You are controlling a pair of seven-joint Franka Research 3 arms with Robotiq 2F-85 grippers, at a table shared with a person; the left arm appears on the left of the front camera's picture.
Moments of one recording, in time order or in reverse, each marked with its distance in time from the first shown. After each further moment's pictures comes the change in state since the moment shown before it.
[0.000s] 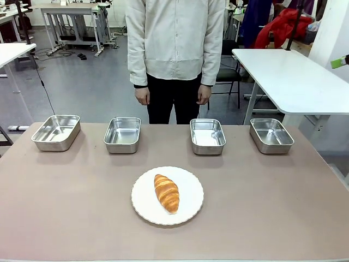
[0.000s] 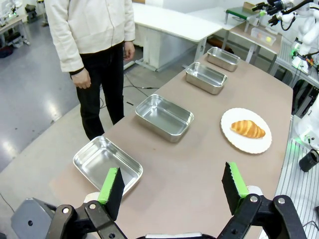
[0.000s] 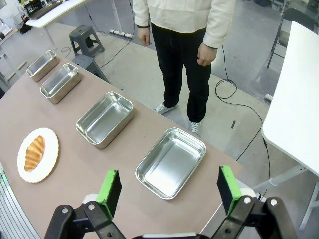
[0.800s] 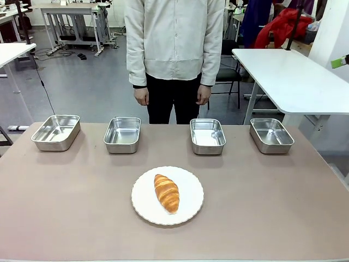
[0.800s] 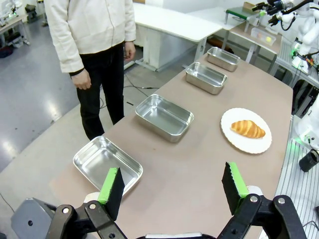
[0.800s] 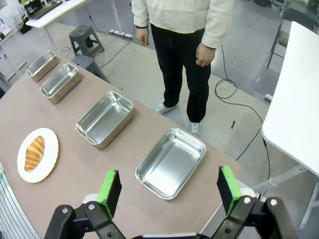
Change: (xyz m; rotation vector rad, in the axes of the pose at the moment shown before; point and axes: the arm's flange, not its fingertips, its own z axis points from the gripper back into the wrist) left arm 0.000 0.000 0.000 0.000 0.000 0.000; right arm 0.000 0.000 0.000 0.000 0.000 0.000
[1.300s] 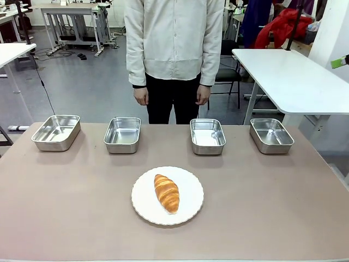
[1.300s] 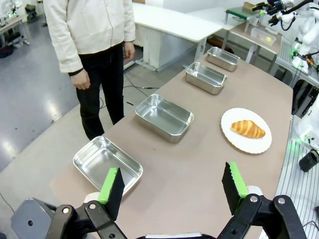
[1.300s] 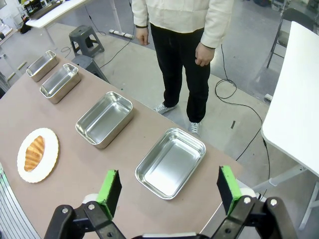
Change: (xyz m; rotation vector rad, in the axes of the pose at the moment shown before) left arm 0.000 0.000 0.000 0.000 0.000 0.000; right arm 0.000 0.000 0.000 0.000 0.000 0.000
